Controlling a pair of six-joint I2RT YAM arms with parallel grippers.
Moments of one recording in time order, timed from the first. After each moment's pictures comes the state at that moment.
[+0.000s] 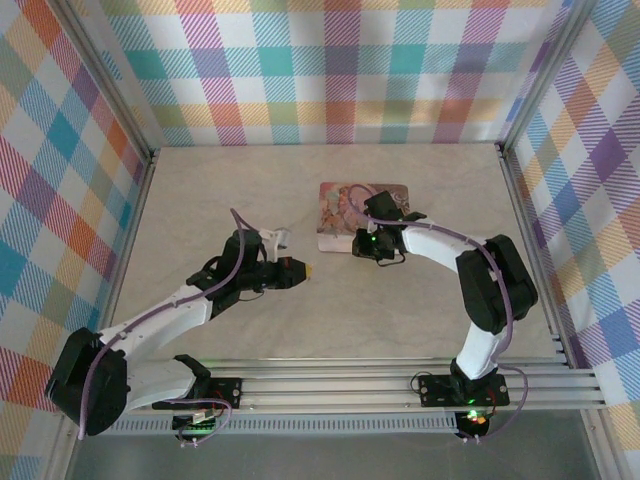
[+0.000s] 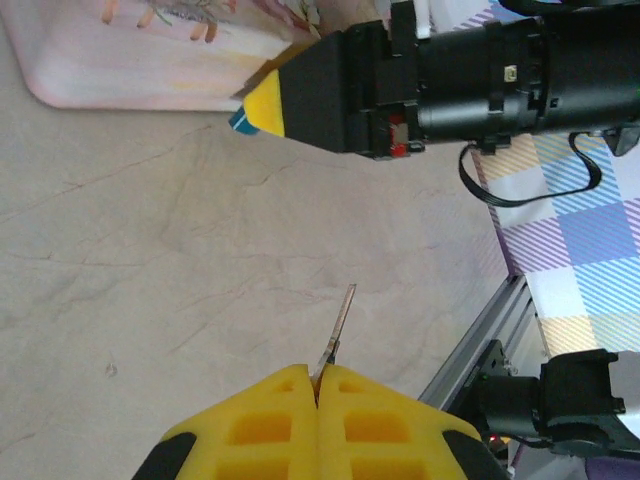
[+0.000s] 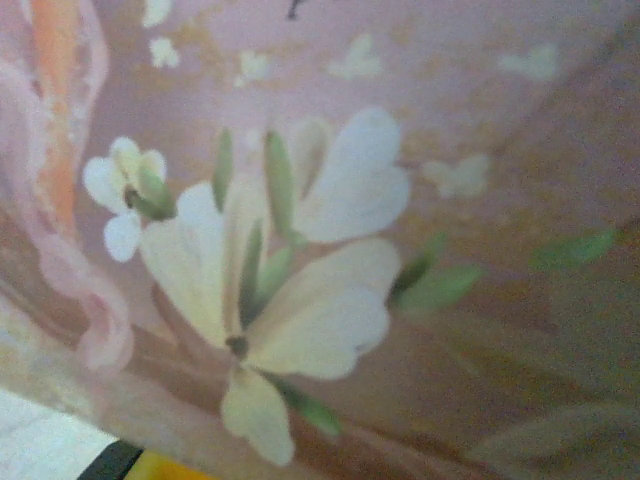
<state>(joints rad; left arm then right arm) -0.58 1.16 0.63 -0.04 0.48 -0.66 0.51 1.76 1.12 -0.45 -0.20 0.56</state>
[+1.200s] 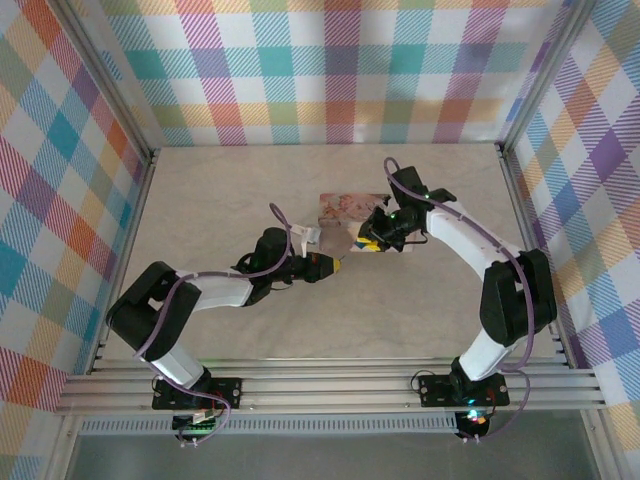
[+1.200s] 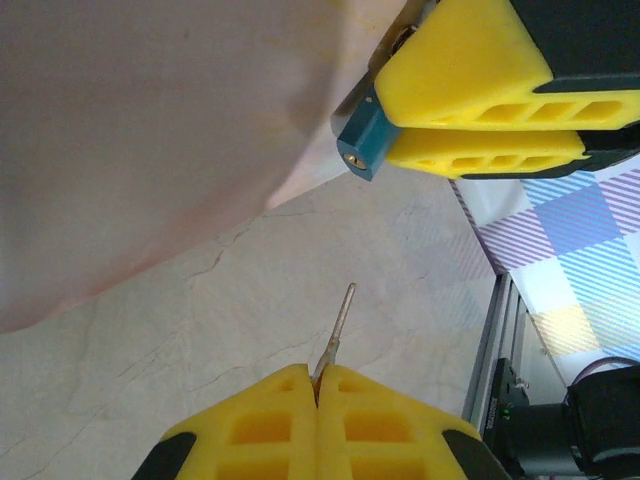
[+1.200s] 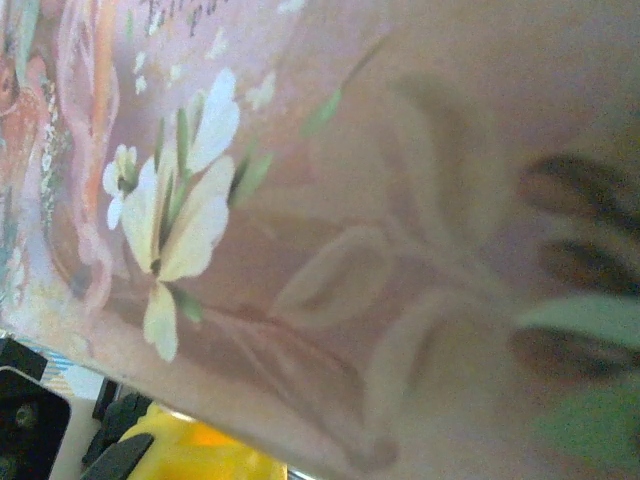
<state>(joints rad) -0.63 1.62 0.66 0.53 0.56 -0.65 0.39 1.65 1.28 -0.77 -0.51 0.82</state>
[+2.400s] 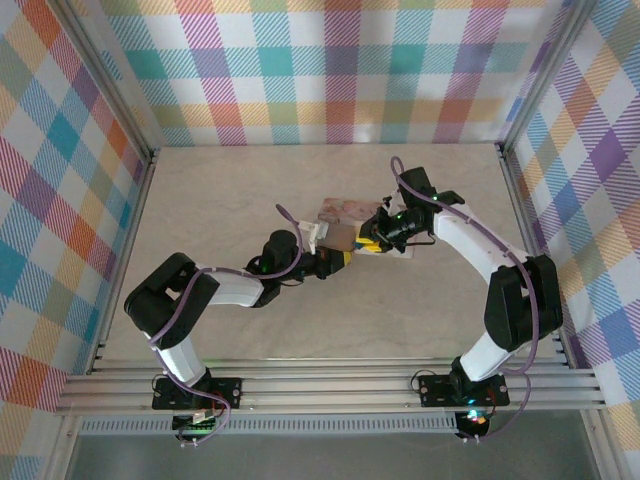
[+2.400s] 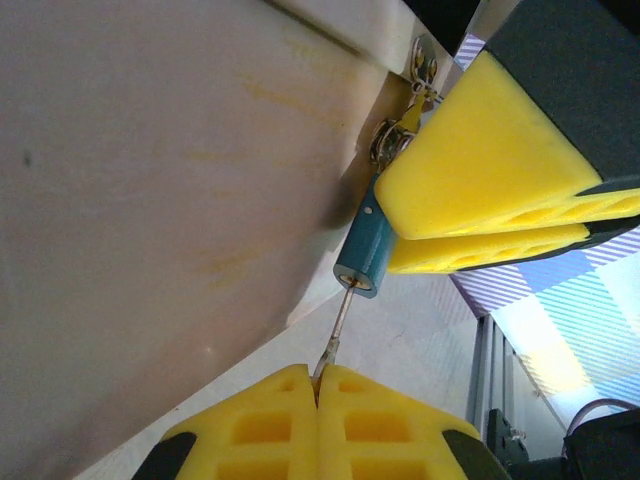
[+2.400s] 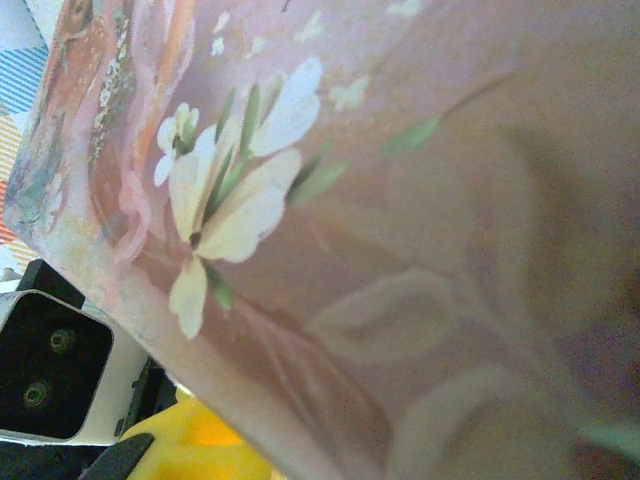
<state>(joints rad) -0.68 1.72 0.68 0.79 0.50 -0.70 0.36 1.61 1.24 -0.76 -0.66 0.78</state>
